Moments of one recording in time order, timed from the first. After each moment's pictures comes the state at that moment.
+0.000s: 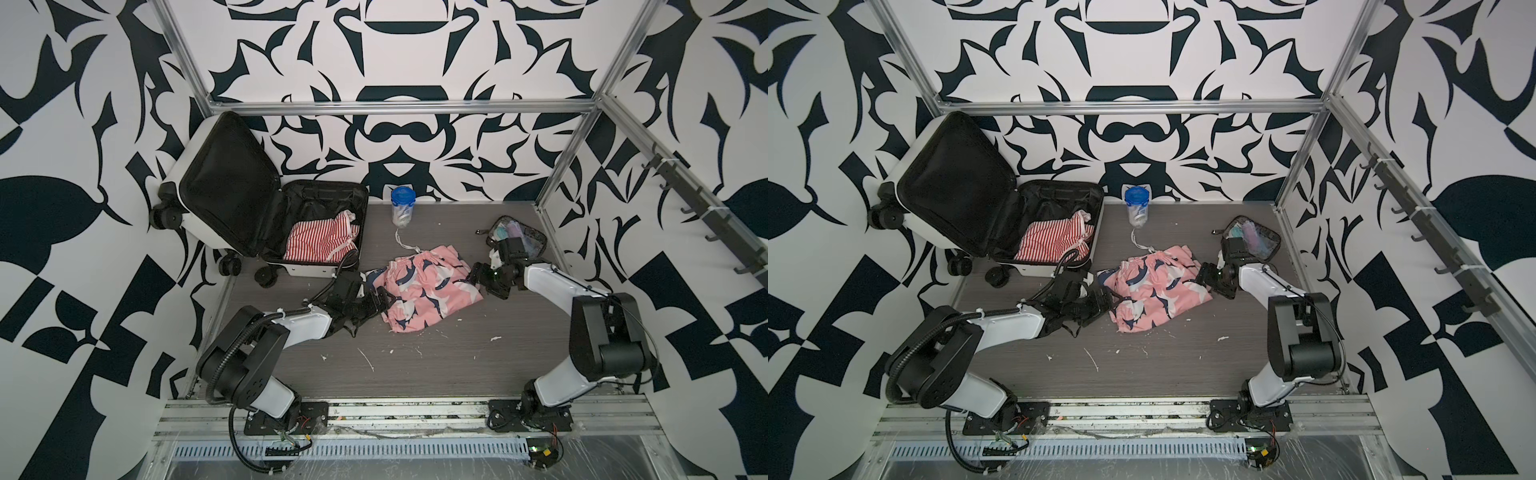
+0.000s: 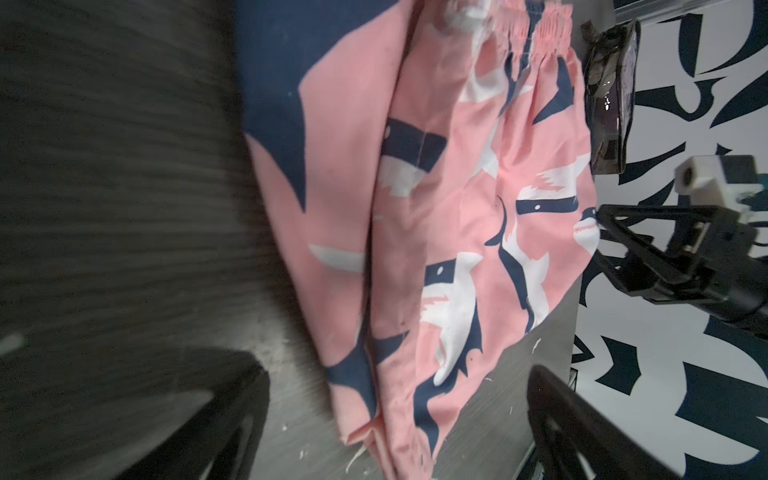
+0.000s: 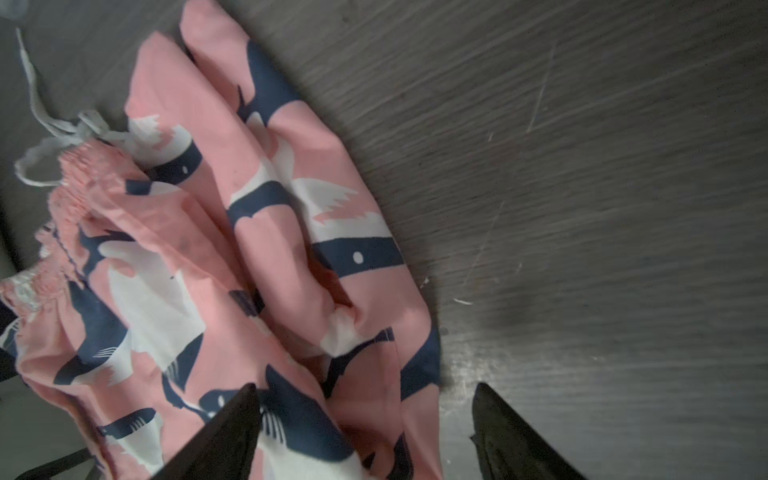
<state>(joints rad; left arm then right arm) -0.59 1.55 0.59 0.20 0.35 -0.96 0.09 1.62 0.95 -0.47 -0.26 0.49</state>
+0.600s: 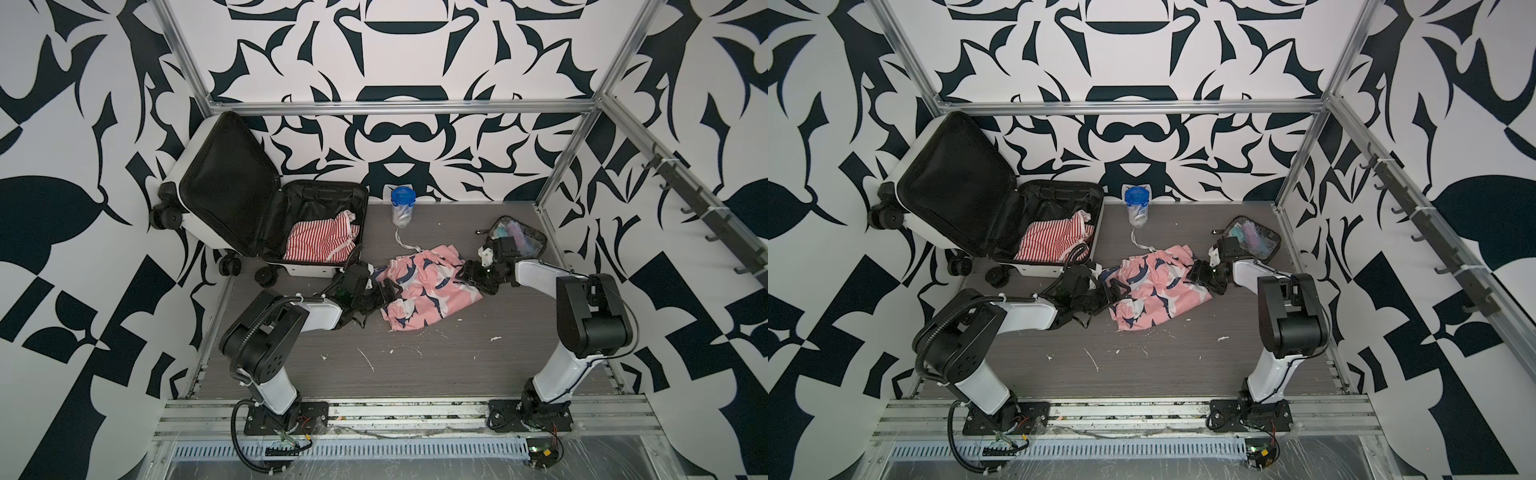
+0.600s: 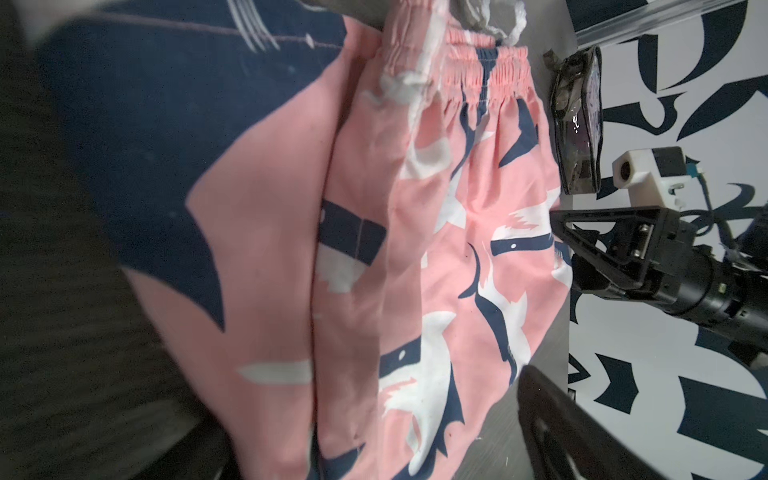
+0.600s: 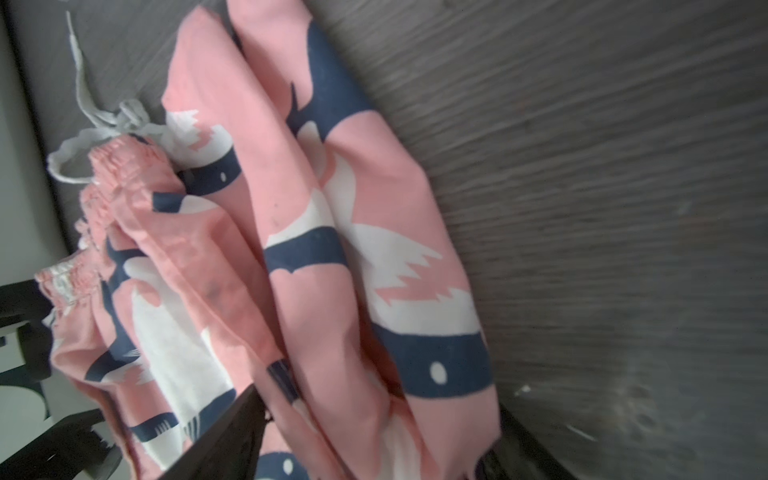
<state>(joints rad) -0.60 1.70 0.67 0.36 0.34 -0.95 0.08 1.75 0.97 -0.31 -0.42 0.47</state>
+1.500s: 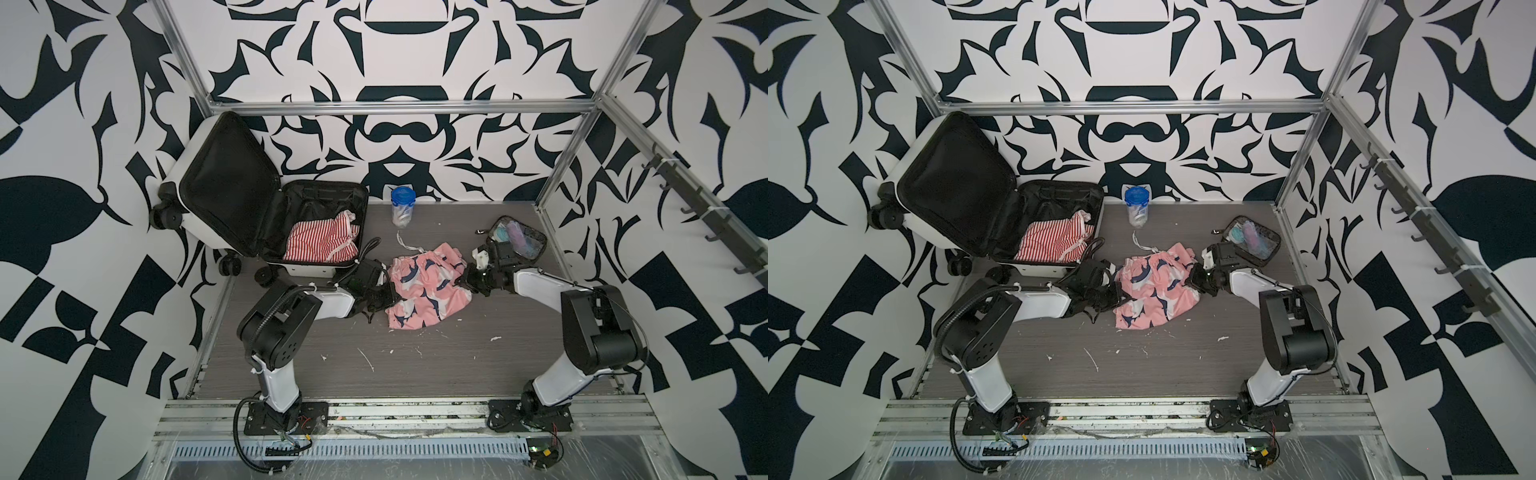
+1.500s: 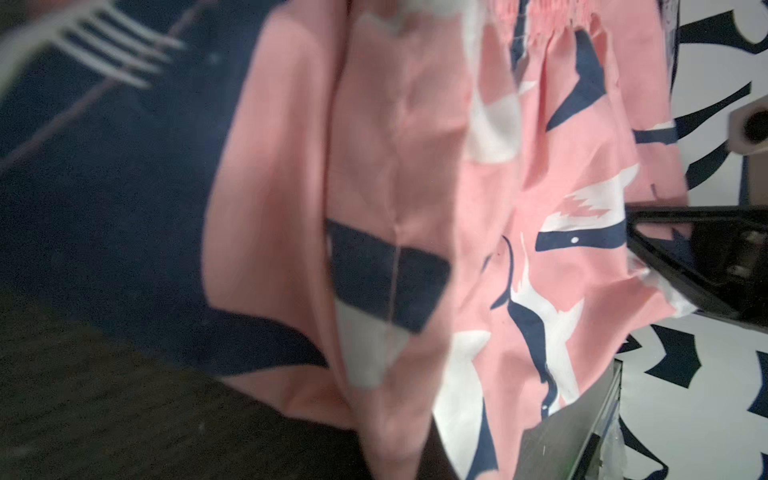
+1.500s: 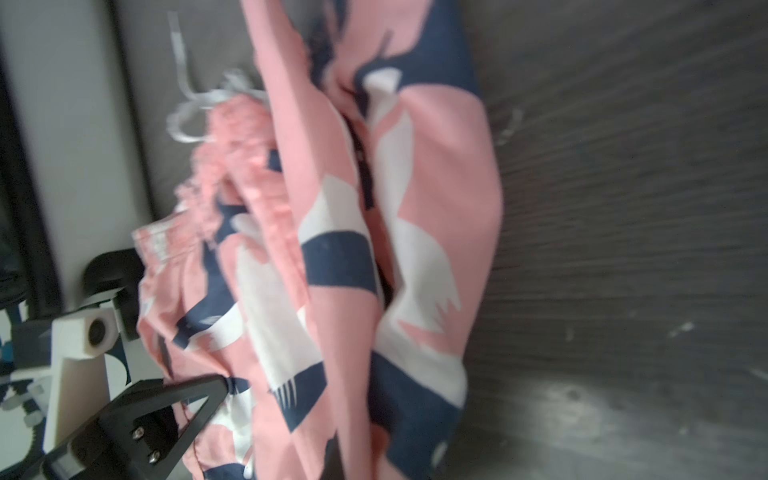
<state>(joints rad) -0.63 1.77 0.87 0.09 0.36 -0.80 0.17 1.61 0.89 -0.24 -0.48 0.61</state>
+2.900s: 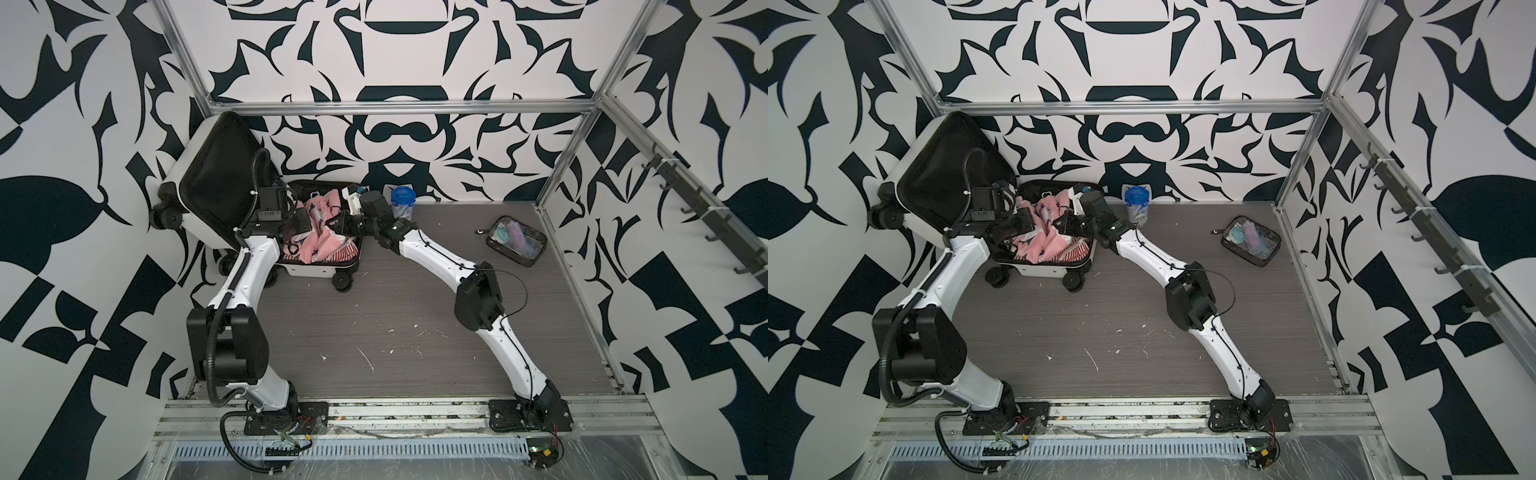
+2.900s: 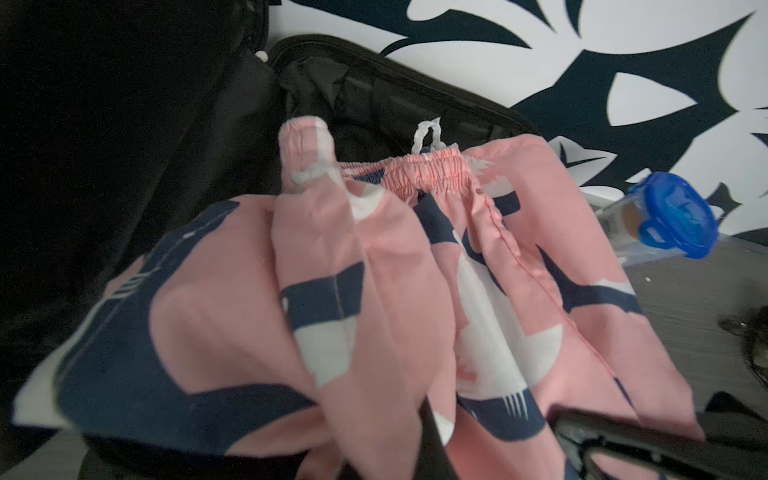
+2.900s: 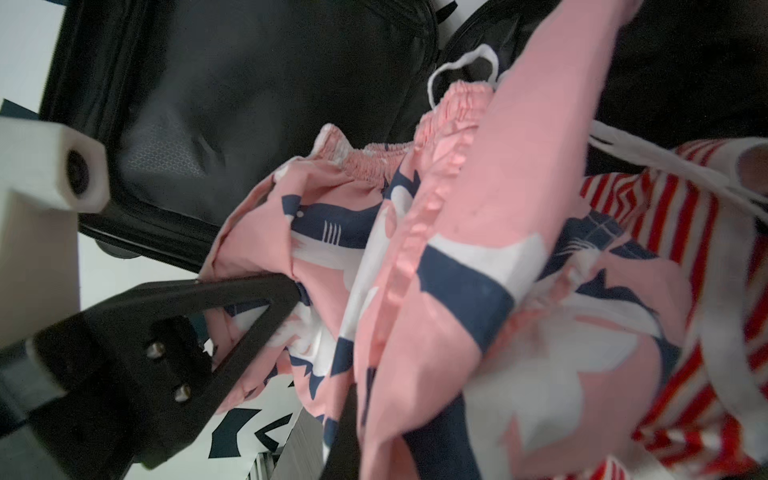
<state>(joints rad) -0.01 1.63 1.41 -0.45 0.08 -0.25 0.75 2.54 2.46 -0.25 -0.42 0.78</state>
